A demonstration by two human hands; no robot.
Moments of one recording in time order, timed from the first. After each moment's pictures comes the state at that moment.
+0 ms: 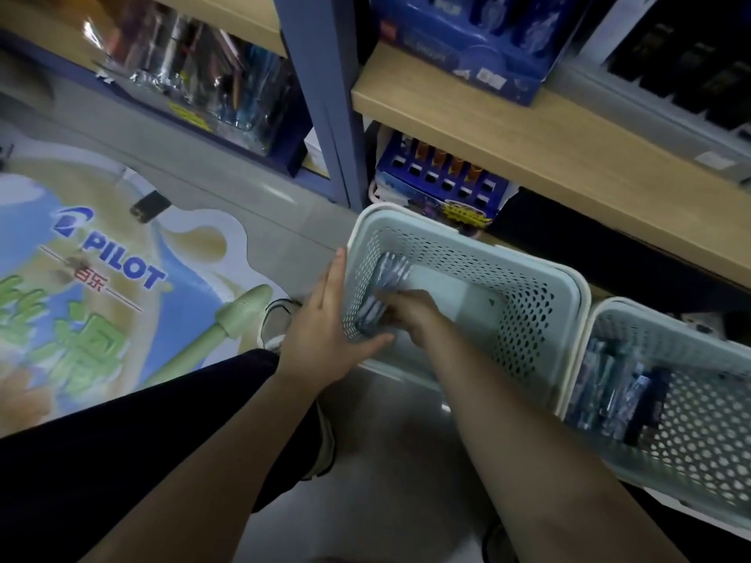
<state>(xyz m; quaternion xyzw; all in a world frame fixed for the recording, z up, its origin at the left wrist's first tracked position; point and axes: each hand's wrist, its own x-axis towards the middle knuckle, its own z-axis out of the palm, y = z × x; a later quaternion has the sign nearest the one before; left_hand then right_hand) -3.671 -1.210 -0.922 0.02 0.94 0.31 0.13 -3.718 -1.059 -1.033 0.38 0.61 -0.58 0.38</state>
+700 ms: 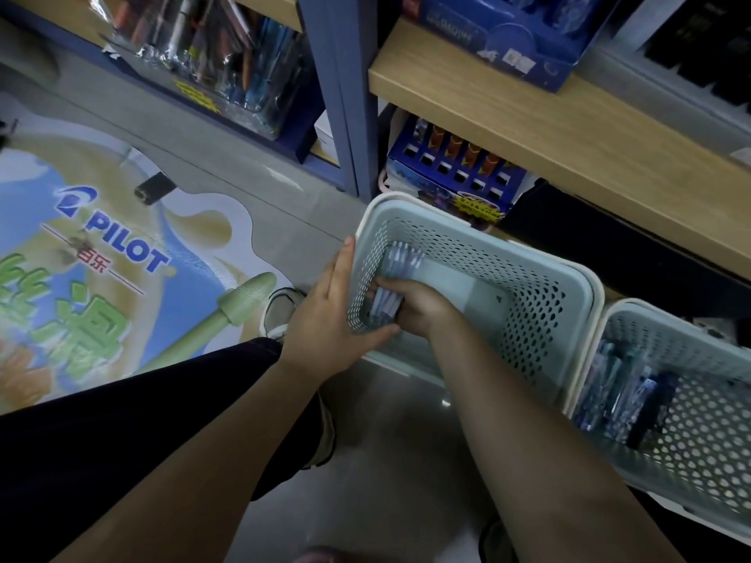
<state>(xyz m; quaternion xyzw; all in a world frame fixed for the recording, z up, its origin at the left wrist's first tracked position) -3.671 -1.212 -0.927 0.02 0.93 0.34 0.12 -3.722 -1.062 -1.027 0.35 0.41 -0.73 0.42</state>
